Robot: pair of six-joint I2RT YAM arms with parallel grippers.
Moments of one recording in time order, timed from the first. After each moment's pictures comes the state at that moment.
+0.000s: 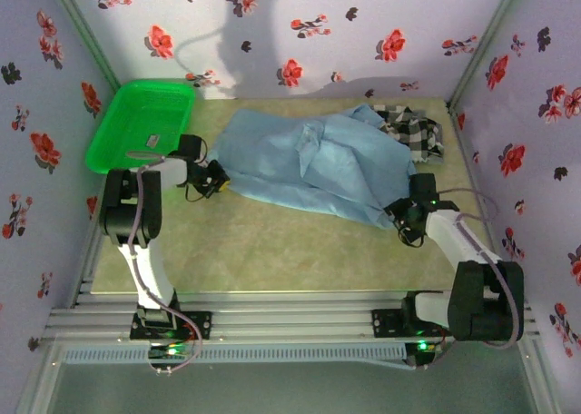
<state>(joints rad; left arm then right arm) -0.13 1.95 1.16 -0.32 0.41 -0.86 0.01 1.25 0.65 -0.56 -0.10 1.05</state>
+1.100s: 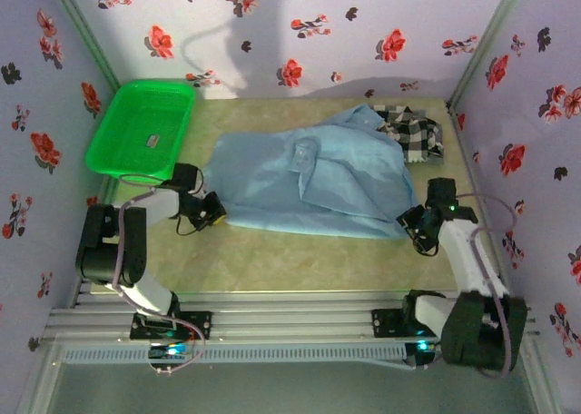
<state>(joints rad) -0.16 1.61 0.78 -0.39 0.42 -0.70 -0.10 1.05 0.69 -0.85 -0.15 0.85</state>
